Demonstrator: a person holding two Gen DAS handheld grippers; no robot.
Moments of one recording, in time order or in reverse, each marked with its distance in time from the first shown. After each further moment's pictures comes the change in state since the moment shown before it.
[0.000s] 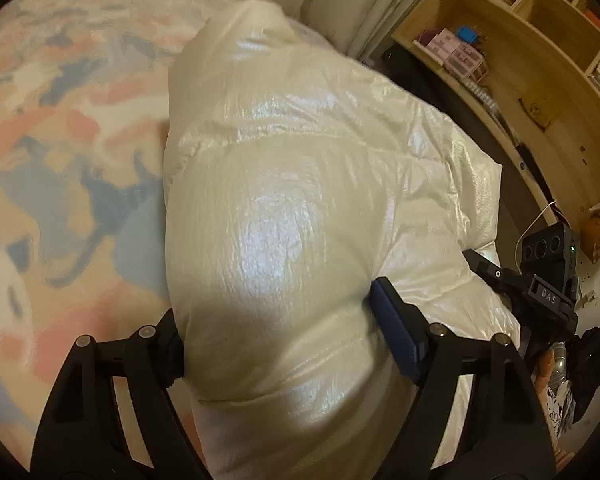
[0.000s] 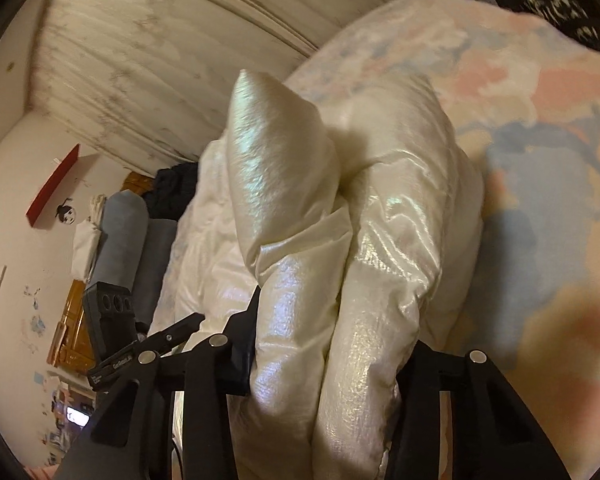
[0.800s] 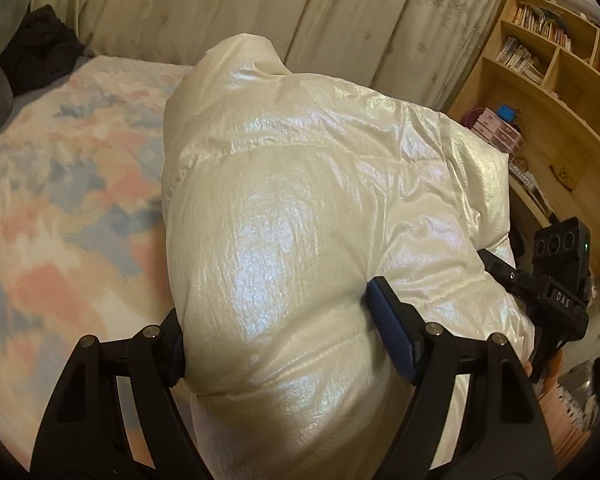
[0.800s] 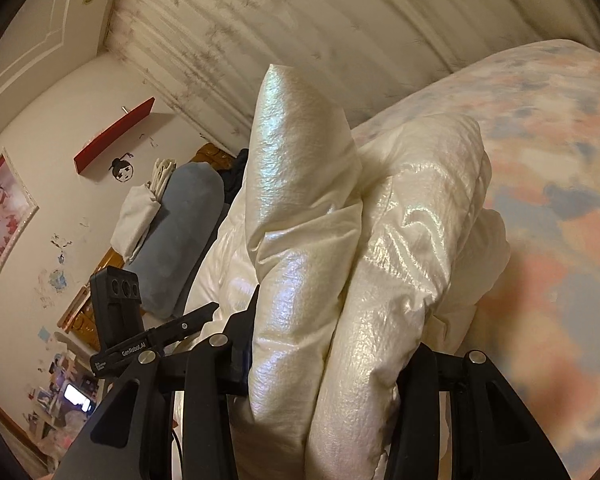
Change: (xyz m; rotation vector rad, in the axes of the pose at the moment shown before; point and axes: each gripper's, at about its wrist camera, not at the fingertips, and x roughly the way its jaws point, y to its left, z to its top) left arm -0.226 0.251 0.167 0.030 -0.207 0.150; right arm 0.149 0.323 -0.008 -0.238 -0.019 0.205
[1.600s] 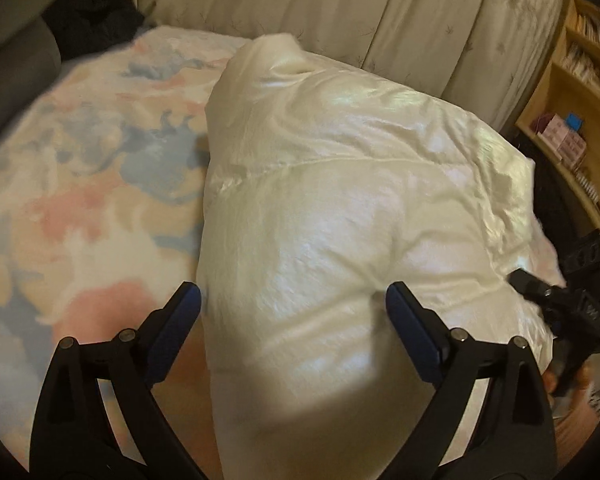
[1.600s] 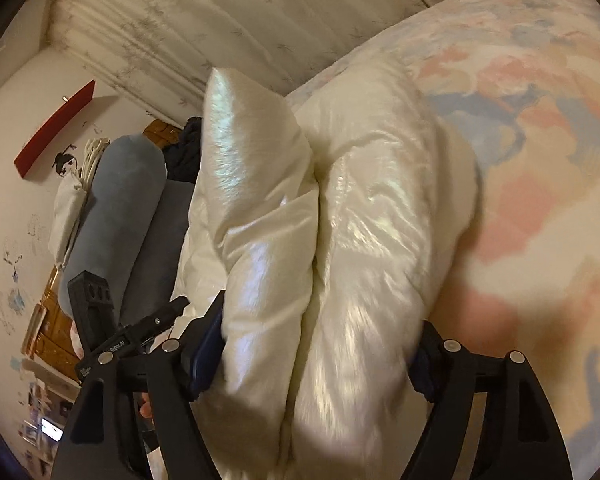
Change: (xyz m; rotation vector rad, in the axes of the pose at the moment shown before) left arm 0.050 0.150 -0.013 -0.050 0.027 0.192; right arm 0.191 0.007 -0.037 0.118 0.106 -0.126
